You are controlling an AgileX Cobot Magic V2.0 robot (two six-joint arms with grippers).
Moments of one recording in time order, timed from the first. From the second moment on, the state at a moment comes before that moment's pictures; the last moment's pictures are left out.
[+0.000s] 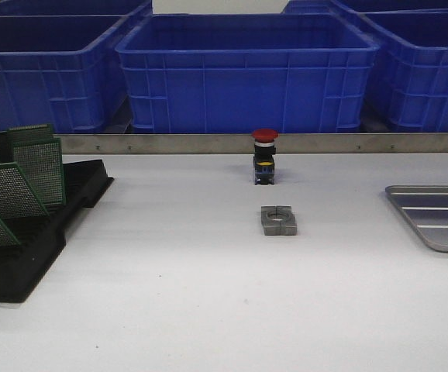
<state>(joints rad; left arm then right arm) -0.03 0.05 -0.18 0.05 0.36 -0.14 -0.04 -0.01 0.03 0.02 0.05 -0.01</state>
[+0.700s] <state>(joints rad) -0.03 0.78 -0.79 -0.03 0.99 0.16 -0.04 -0.01 0.03 0.02 0.05 -0.01</state>
